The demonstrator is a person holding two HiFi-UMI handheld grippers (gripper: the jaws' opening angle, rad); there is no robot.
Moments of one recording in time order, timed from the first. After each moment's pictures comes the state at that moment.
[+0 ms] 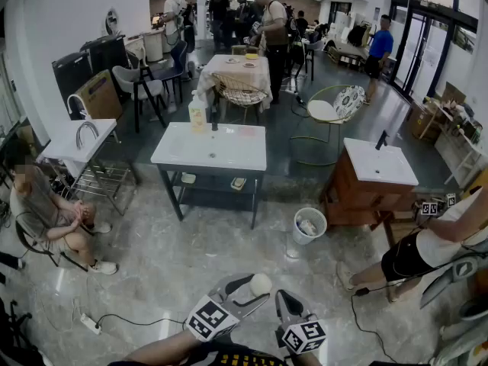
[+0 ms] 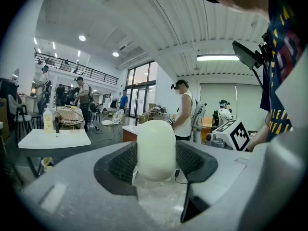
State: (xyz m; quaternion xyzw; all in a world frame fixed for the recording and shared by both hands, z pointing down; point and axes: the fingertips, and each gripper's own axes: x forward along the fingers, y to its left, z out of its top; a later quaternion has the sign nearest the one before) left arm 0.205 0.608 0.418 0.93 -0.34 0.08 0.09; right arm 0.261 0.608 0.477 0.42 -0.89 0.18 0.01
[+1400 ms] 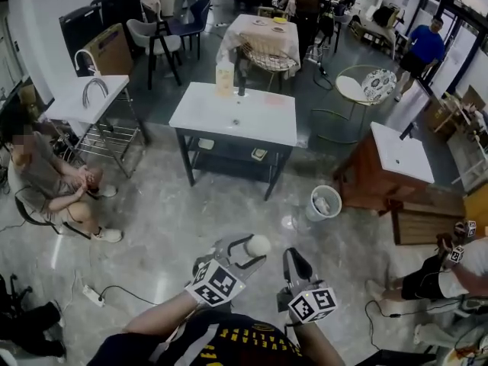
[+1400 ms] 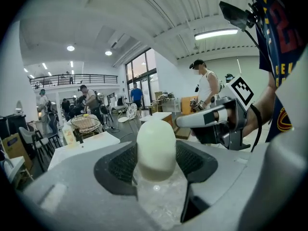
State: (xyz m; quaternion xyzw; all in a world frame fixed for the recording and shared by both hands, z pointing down) left arm 0.069 0.537 0.451 0.91 -0.37 0.19 0.01; right arm 0.147 0.531 0.435 0.42 -0.89 0.18 -0.05
